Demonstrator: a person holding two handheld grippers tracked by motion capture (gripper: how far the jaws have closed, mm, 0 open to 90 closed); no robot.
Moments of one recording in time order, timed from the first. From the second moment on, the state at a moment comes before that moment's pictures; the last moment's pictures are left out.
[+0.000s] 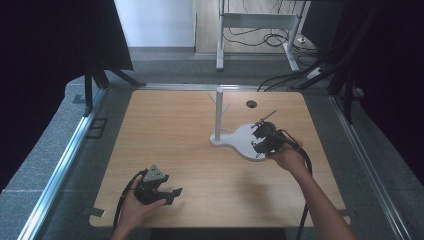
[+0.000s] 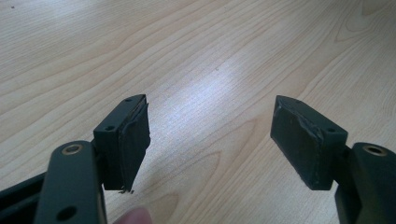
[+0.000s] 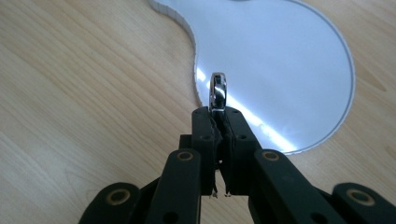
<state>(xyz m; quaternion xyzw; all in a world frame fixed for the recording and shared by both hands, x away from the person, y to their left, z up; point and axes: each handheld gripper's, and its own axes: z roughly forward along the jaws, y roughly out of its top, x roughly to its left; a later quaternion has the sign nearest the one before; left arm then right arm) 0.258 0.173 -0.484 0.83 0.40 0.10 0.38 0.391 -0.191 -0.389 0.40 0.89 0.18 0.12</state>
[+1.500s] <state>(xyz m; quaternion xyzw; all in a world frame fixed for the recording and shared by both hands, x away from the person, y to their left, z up) 0.259 0.174 -0.487 0.83 0.40 0.10 0.37 0.452 -0.160 -0.379 0.40 0.89 0.17 0.13</state>
